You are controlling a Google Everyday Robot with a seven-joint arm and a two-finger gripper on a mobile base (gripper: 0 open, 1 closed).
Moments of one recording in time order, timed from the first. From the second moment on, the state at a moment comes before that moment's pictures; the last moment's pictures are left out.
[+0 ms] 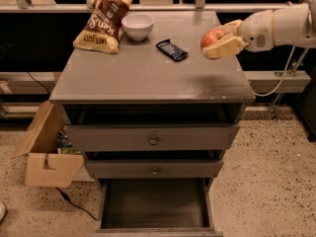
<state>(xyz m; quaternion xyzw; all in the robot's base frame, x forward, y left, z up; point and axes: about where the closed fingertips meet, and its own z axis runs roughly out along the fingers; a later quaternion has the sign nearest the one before) 0.679 -0.162 0.936 -0.49 0.68 0.25 0.49</state>
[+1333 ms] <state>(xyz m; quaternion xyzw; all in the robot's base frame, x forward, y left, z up) 0.789 -0.182 0.852 -0.38 0.80 0.23 0.39</state>
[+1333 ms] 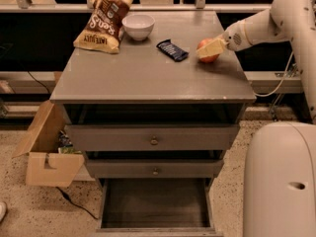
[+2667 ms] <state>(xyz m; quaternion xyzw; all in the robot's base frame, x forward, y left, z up) 0.793 -0.186 0.854 -0.37 0.82 0.22 0.37</state>
